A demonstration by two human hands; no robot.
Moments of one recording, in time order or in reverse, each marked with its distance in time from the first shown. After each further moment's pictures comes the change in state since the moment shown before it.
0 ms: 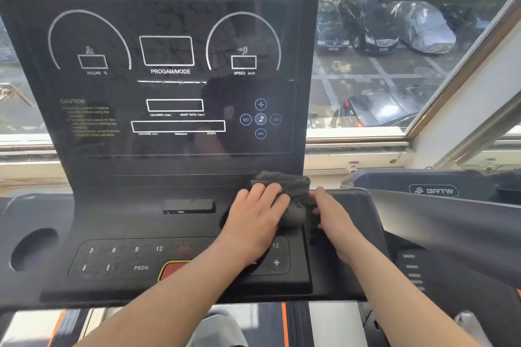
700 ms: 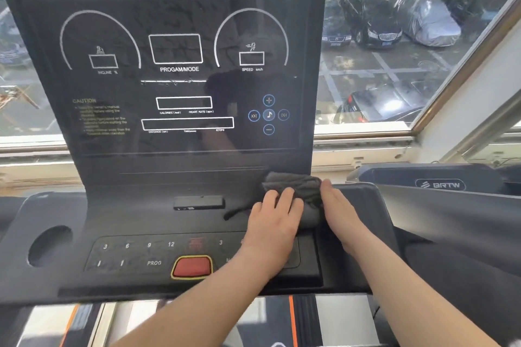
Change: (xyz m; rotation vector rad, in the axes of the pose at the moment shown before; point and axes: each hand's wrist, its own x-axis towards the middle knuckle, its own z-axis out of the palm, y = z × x) left_hand -0.007 0.029 -0.011 -0.070 -0.242 -0.146; right_hand 0.000 -0.001 0.008 -0.030 0.048 0.003
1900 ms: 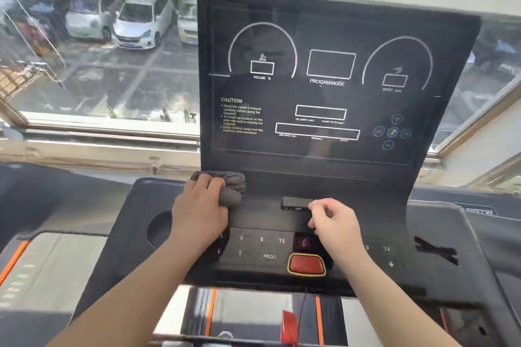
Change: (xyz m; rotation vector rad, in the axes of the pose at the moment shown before) left_hand -0.148 -0.311 -0.056 -0.136 0.109 -0.511; right_hand -0.087 -0.060 0.220 -0.139 0.148 -0.247
